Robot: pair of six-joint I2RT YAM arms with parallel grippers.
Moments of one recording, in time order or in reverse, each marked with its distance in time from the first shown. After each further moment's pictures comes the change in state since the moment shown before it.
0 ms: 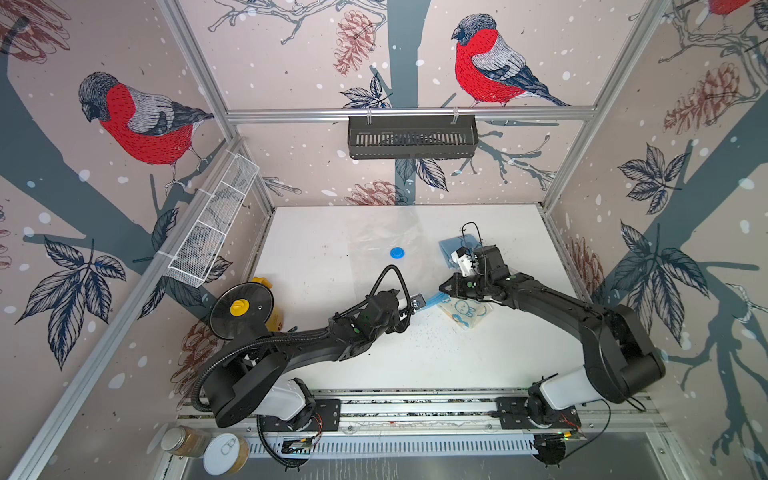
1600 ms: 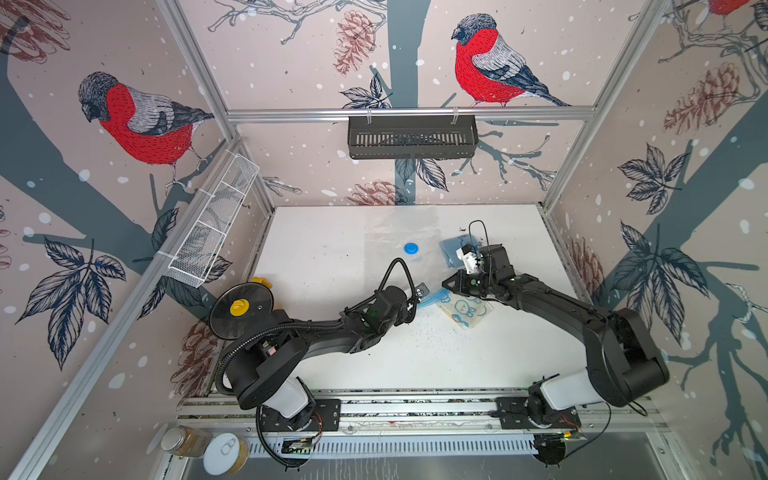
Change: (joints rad) left arm 0.000 0.113 0.095 0.060 -0.056 -0.107; right arm -0.031 -0.023 -0.019 0.049 -0.014 0.027
